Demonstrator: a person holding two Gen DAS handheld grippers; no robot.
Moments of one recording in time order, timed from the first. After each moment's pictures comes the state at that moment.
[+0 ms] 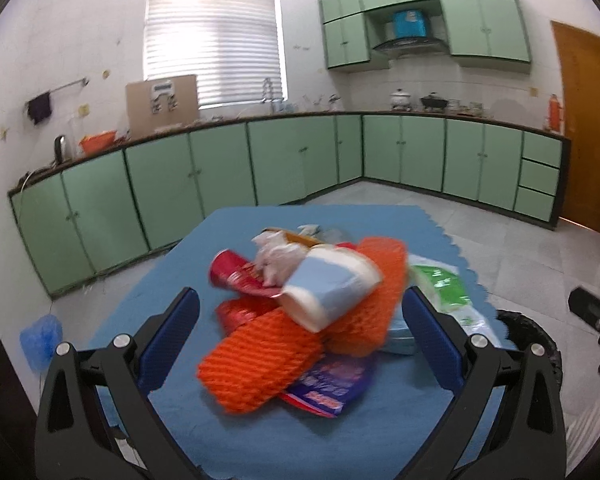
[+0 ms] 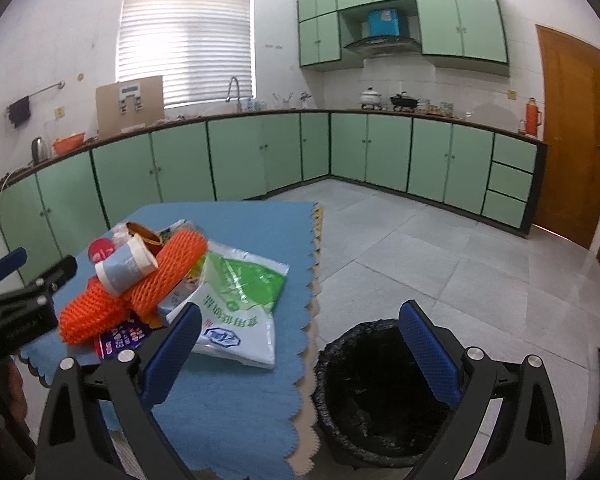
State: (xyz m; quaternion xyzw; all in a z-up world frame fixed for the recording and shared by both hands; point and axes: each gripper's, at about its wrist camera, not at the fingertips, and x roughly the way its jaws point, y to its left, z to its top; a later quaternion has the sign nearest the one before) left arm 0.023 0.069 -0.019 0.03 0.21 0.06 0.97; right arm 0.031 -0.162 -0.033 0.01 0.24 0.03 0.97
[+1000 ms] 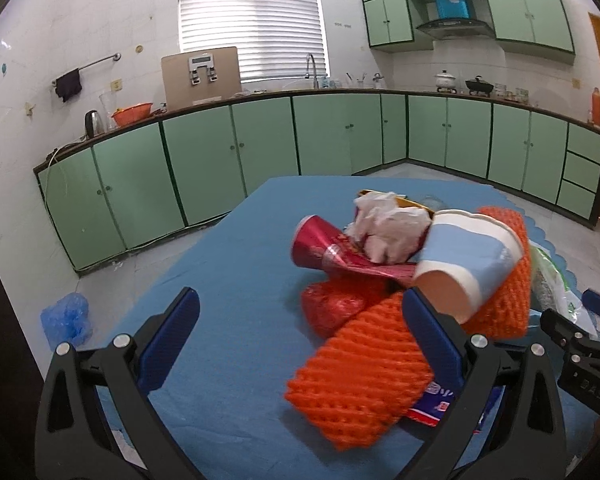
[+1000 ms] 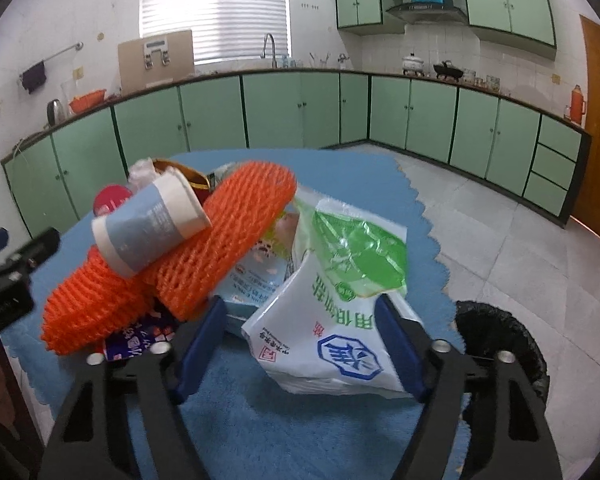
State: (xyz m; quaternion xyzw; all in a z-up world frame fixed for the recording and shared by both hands) left arm 0.068 0.152 -0.058 0.02 0.24 0.13 0.96; right arm 0.111 -0.062 -0.096 0.00 0.31 0.08 0.95
